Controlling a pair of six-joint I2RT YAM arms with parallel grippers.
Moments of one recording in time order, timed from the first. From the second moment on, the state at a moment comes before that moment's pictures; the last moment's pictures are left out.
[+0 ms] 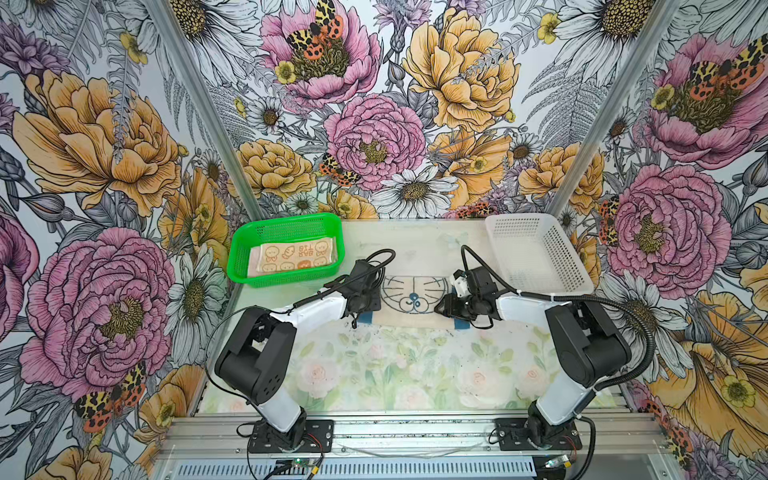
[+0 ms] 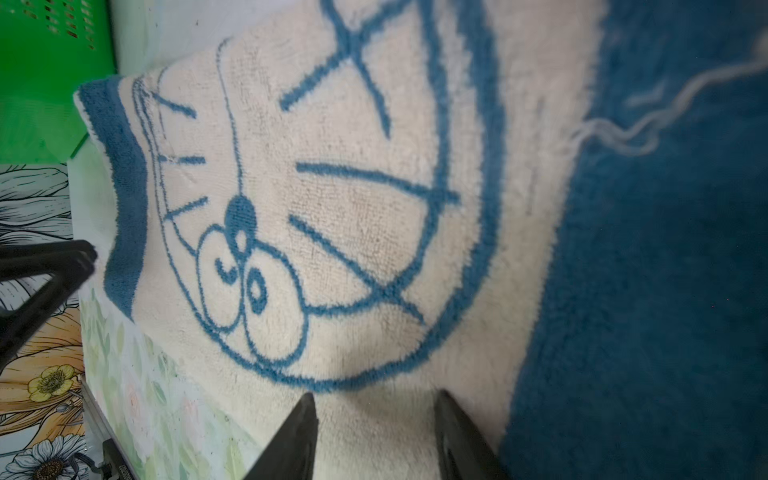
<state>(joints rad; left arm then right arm) -0.52 1.64 0.96 -0.36 -0.09 -0.53 0.34 1.72 0.85 -0.14 -0.45 0.51</state>
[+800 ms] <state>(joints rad) -0.38 1.74 0.98 -0.30 0.03 -0.50 0.34 1.71 0.84 -0.11 -0.44 0.53</state>
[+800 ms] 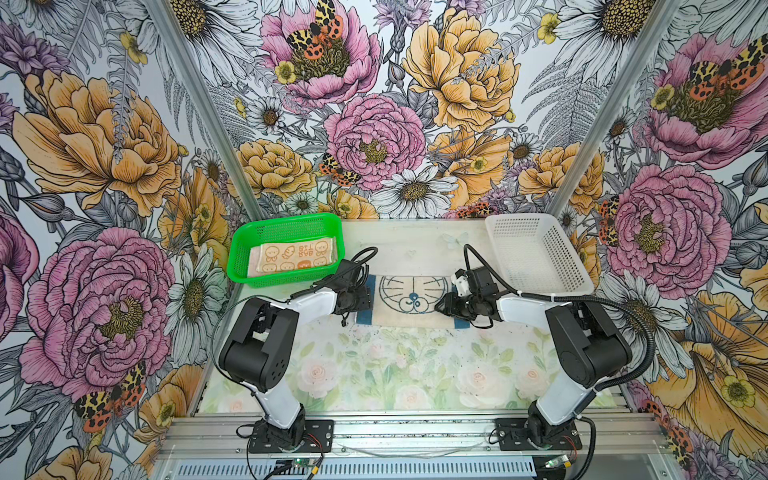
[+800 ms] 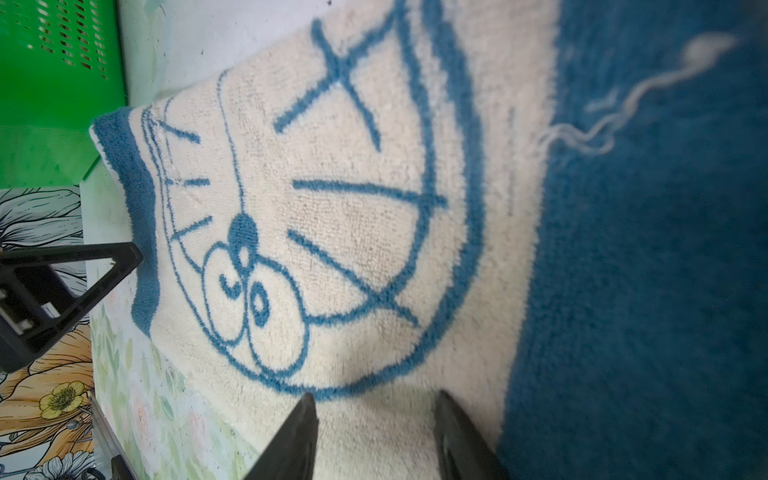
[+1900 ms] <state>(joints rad) -0.41 1.94 1.70 -0.76 -0.06 -0.29 0.35 1.03 0.45 -0.07 -0.45 0.43</state>
